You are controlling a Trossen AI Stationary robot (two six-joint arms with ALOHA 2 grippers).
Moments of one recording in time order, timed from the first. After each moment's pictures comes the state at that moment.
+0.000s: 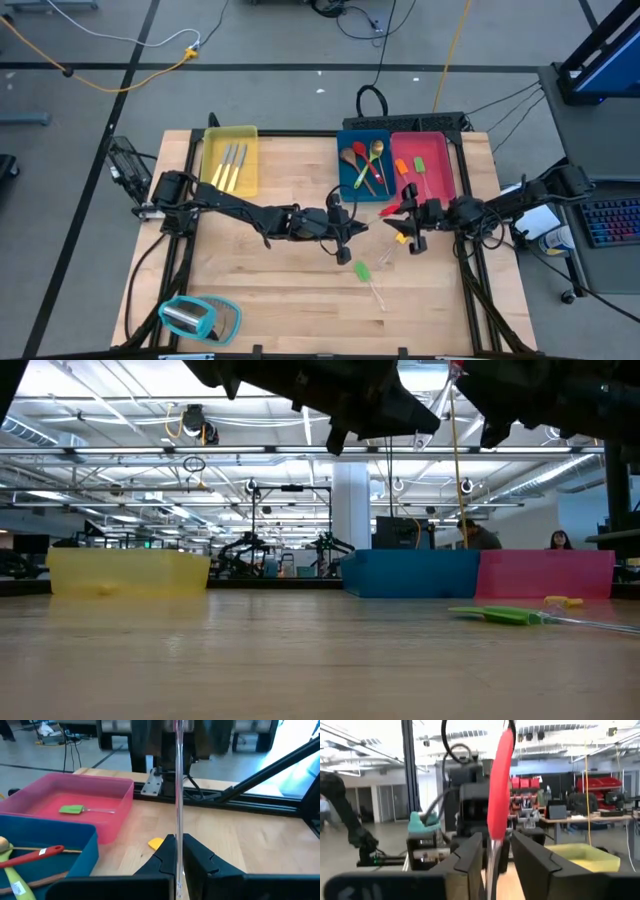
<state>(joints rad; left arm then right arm) -0.15 1.90 1.25 0.40 -0.27 -0.11 0.19 1.02 0.10 1.27 0.13 0.03</state>
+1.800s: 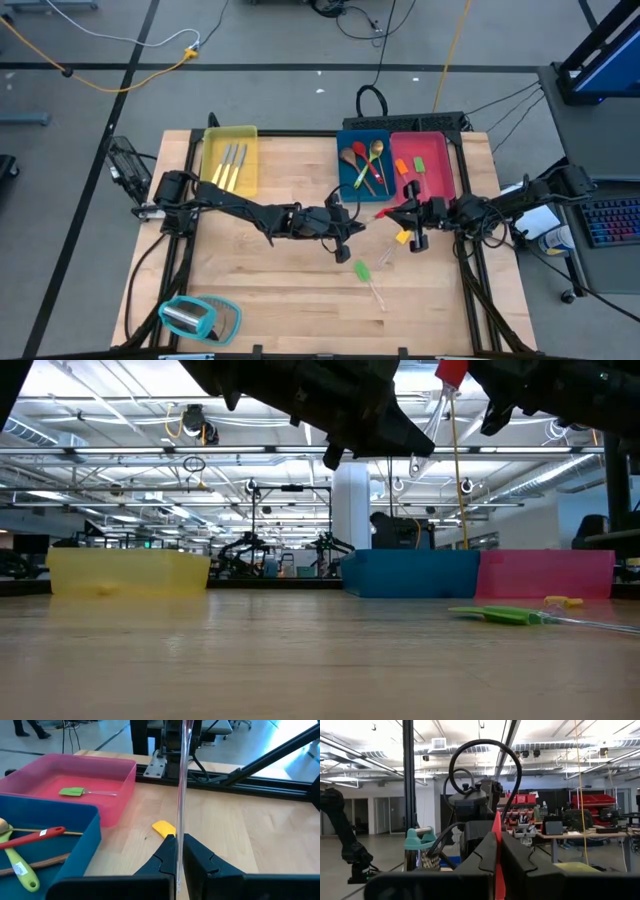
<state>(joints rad) -0.13 1.91 1.24 0.37 -0.25 -0.12 0.19 1.02 0.10 1.20 0.16 -0.02</state>
